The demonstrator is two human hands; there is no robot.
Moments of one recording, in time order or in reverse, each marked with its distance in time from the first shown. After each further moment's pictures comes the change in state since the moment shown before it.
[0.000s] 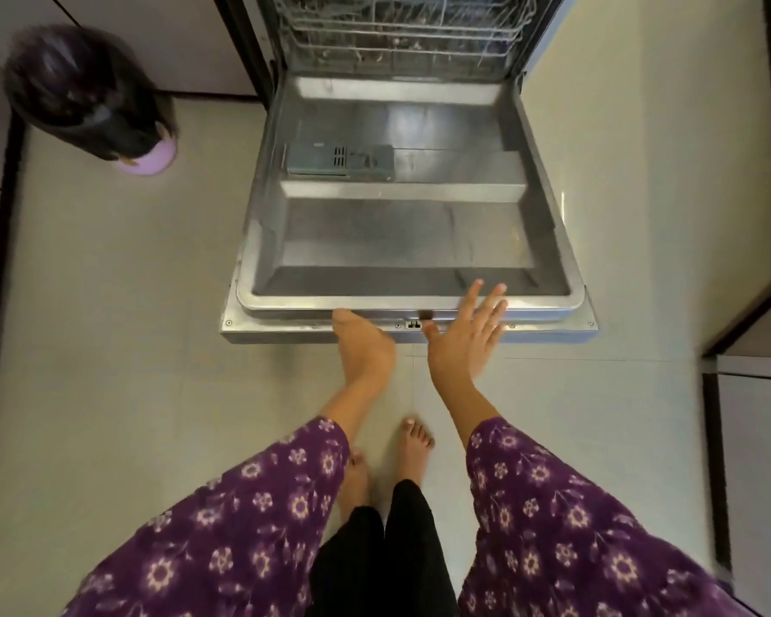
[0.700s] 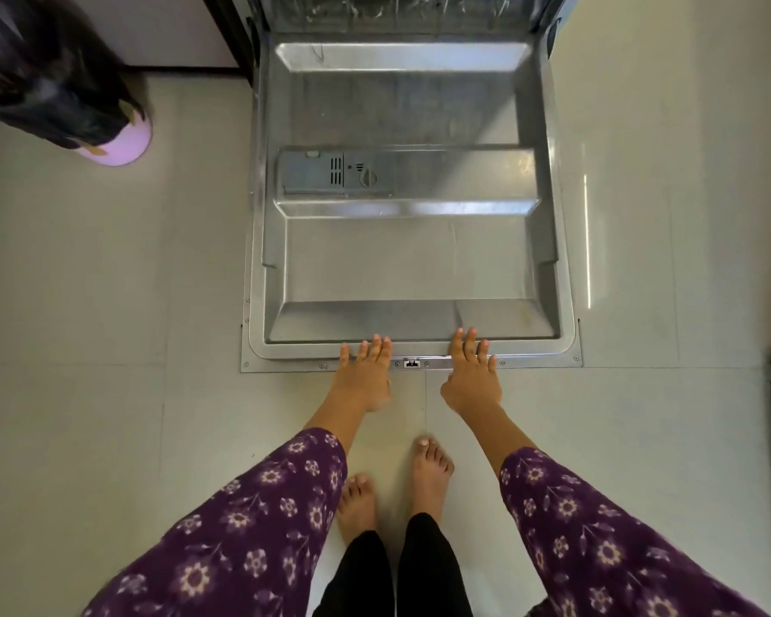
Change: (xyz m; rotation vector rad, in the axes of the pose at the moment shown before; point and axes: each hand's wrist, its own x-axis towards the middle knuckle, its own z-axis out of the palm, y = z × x) left_hand 0.103 -0.088 0.078 1.010 -0.619 0.463; right_hand 0.065 0.069 0.122 -0.292 -0.456 -0.252
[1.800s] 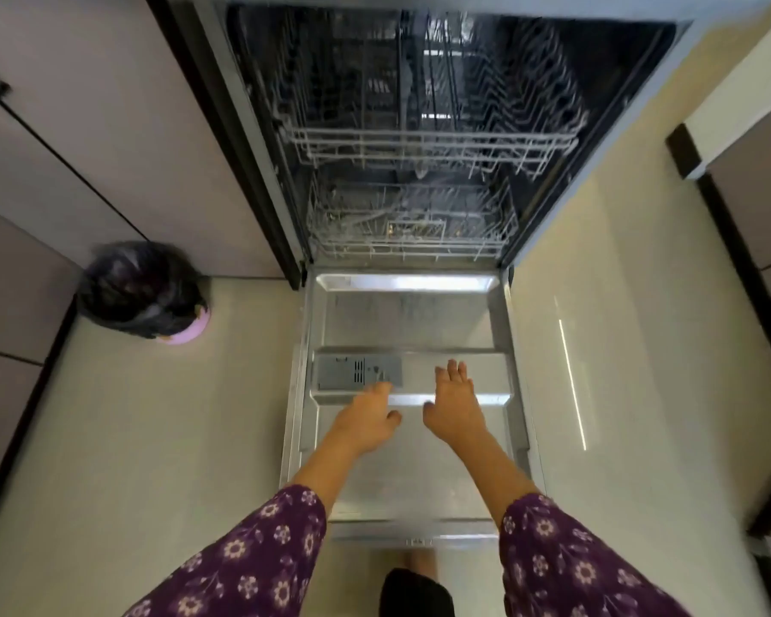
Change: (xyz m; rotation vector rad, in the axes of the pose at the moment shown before) left_hand -0.076 -0.021 -0.271 -0.478 0.387 0.099; right_hand 0.003 -0.122 -0.280 0.128 0.293 -0.186
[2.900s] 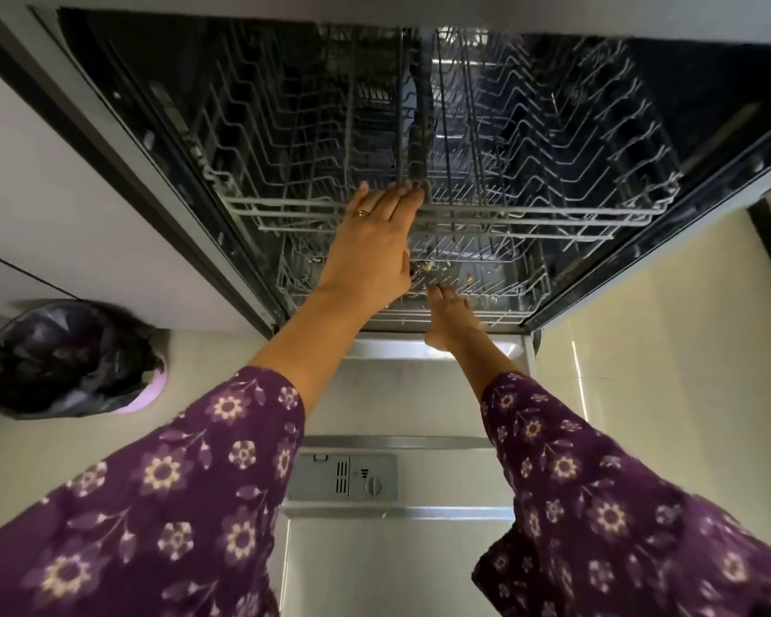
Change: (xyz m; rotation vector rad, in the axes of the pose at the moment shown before) left_hand 0.246 0.100 -0.232 0.593 0.721 0.420; right_hand 0.335 -0.015 -0.107 -0.183 0.033 -0.106
